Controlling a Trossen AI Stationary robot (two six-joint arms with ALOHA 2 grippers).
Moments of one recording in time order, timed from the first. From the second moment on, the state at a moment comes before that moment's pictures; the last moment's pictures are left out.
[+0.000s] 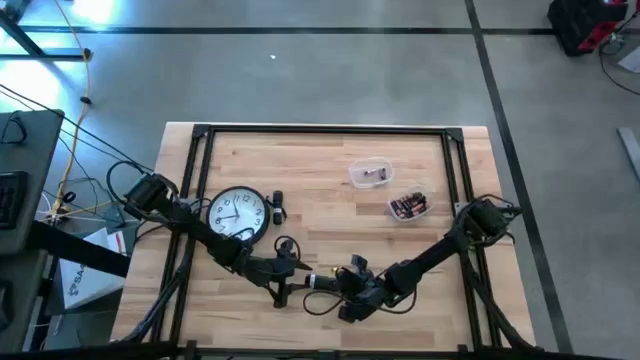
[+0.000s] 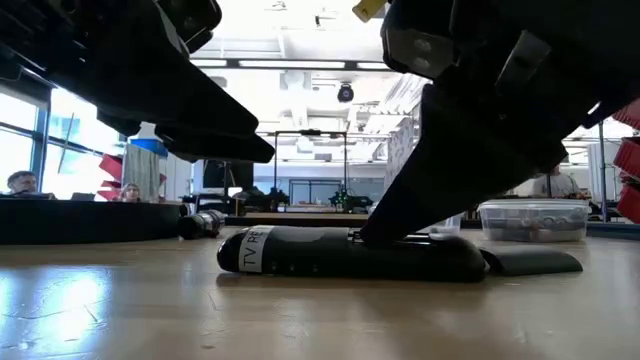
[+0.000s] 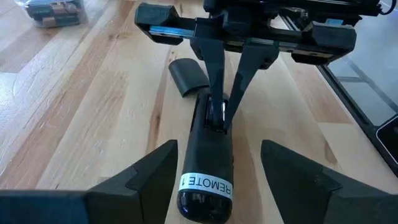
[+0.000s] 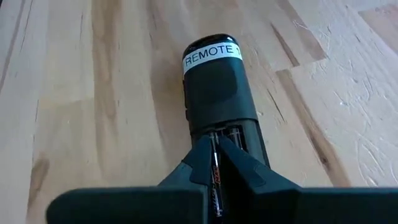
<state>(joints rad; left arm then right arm) -0.55 1.76 0.67 0.62 -0.41 -0.34 0.60 2.05 1.14 -0.04 0.48 0.73</state>
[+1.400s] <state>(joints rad) -0.57 1.76 0.67 0.77 -0.27 -0.47 0.66 1.81 1.14 -0.51 0.58 0.48</state>
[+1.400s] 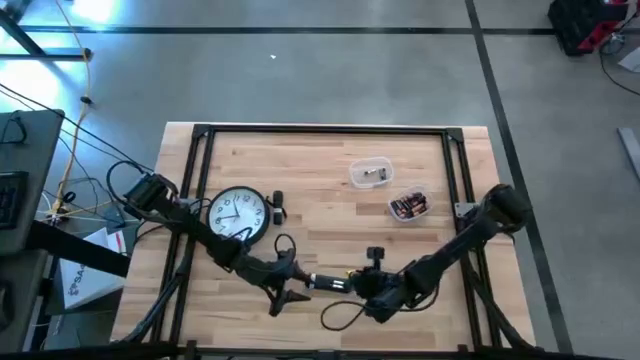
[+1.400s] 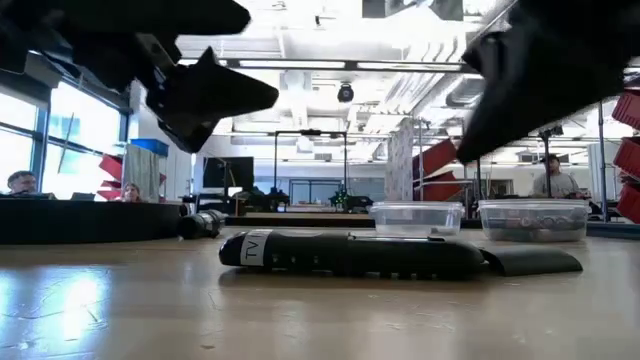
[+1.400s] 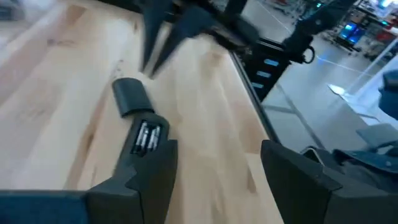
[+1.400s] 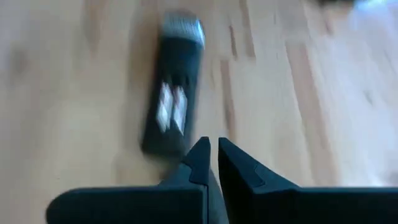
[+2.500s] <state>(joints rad) -0.50 1.96 0.67 1.17 -0.61 -0.22 0.60 1.46 0.57 -0.09 0.36 0.57</state>
